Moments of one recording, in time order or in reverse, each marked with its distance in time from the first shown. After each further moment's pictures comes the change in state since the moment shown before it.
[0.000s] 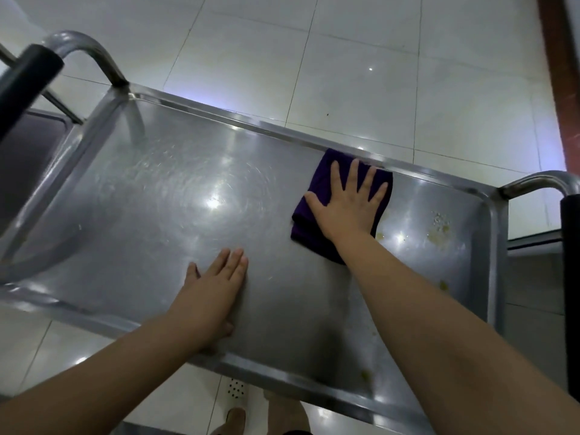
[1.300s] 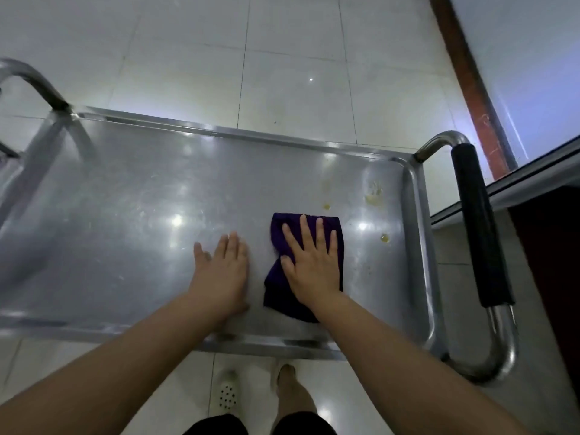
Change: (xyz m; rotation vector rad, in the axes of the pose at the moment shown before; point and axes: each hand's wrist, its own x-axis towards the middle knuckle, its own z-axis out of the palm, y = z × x) left_hand -0.001 0.070 -0.021 0.198 0.078 0.009; right_hand -0.149 0.033 0.033 0.000 -0.029 -0.115
